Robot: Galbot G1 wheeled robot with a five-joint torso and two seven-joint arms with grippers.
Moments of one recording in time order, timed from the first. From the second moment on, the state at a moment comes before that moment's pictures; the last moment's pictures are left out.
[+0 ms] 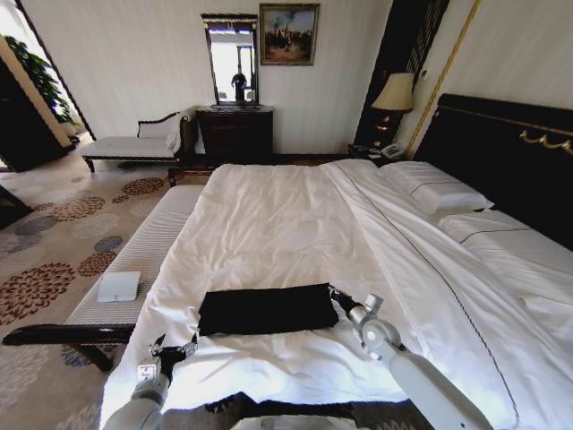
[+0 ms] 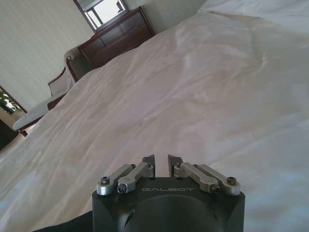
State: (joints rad) left arm 1.80 -1.18 -0.60 -2.07 -0.37 0.32 -0.23; right arm -1.19 0.93 0.18 1.71 1.14 -0.09 0.18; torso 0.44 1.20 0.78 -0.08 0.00
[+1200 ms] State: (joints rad) left arm 1.71 -1.25 -0.56 -1.99 -0.46 0.28 -0.18; right arm -1.46 0.86 0.20 1.96 0.99 -0.24 0.58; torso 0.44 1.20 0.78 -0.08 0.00
